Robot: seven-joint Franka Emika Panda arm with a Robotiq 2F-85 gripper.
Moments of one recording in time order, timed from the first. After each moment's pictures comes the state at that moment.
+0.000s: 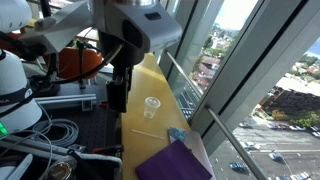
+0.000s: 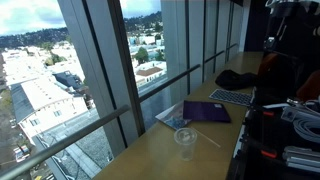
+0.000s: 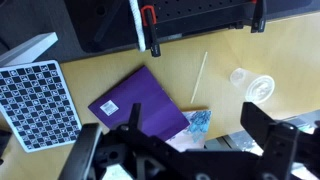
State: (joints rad) arm -0.15 -0.64 -0.39 -2.70 0.00 2.15 -0.36
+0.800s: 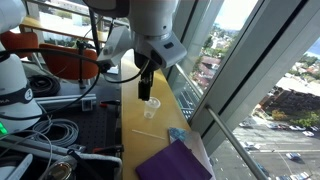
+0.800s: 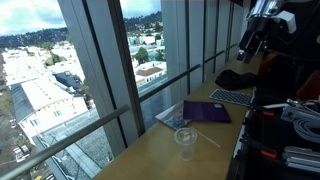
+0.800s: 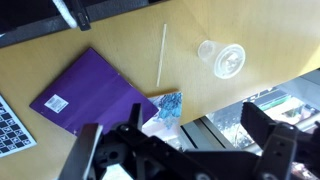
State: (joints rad) arm 0.03 -0.44 -0.28 -2.72 0.32 2.44 -0.26
